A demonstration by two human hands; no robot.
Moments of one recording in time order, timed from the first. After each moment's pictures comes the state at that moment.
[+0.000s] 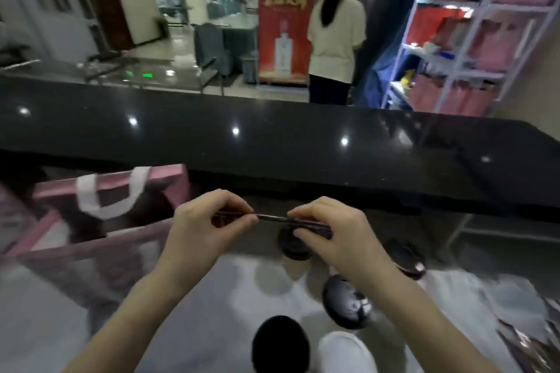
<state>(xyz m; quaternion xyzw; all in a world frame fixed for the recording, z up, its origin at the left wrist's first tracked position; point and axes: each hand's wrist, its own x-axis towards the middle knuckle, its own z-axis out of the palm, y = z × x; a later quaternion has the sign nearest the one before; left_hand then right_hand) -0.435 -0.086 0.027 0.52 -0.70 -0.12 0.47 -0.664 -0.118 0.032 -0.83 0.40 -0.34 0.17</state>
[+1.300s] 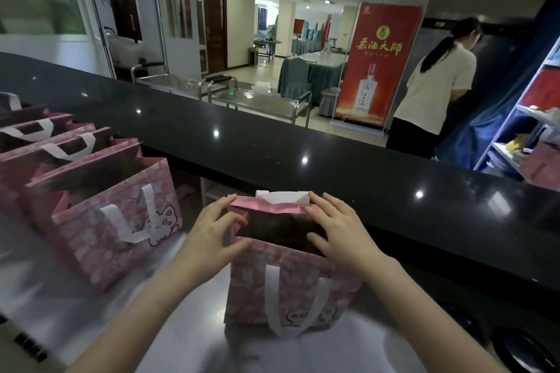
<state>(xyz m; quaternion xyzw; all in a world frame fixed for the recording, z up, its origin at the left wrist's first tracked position) -0.117 -0.065 -0.023 0.69 -0.63 -0.03 0.36 -0.358 -0.204 0.009 -0.93 0.34 -0.12 -0.02</state>
